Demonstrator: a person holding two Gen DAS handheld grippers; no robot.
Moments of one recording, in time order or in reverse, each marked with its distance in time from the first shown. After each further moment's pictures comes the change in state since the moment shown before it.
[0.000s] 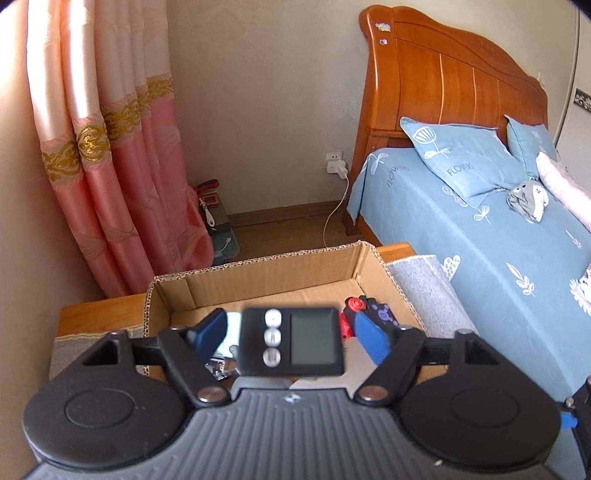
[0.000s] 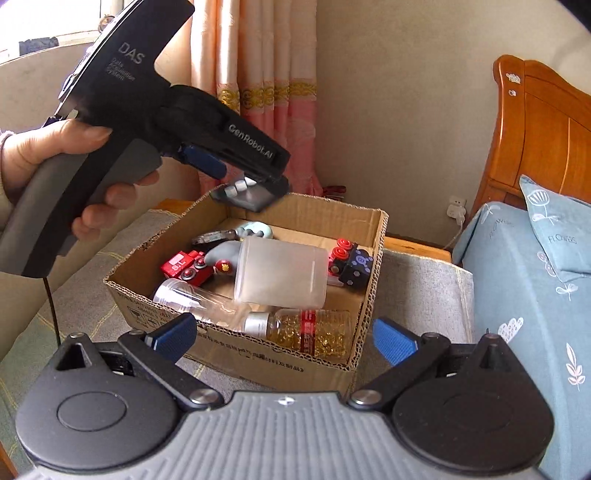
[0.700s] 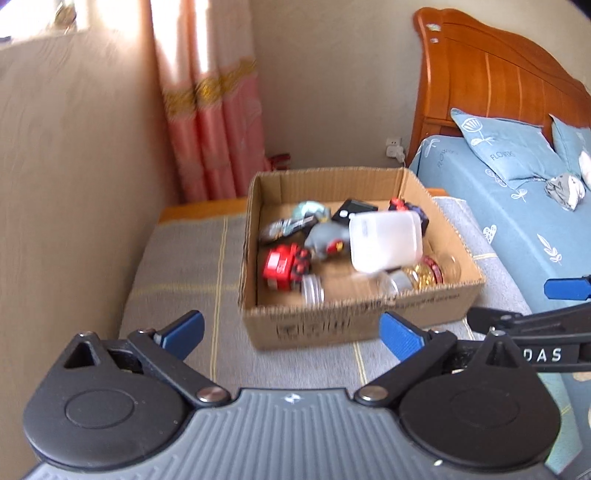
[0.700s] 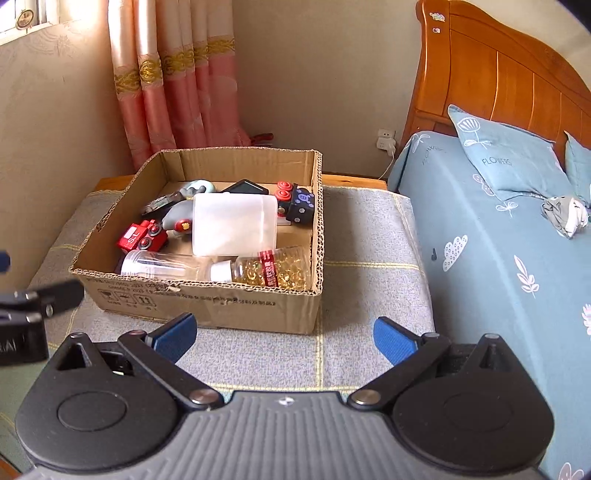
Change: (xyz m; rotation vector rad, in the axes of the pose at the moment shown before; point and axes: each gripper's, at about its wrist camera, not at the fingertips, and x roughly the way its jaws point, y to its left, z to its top) left arm -0.120 0.002 -0.132 -0.105 0.029 0.202; right arm -0.023 0.019 -0.007 0.179 0.165 -0.218
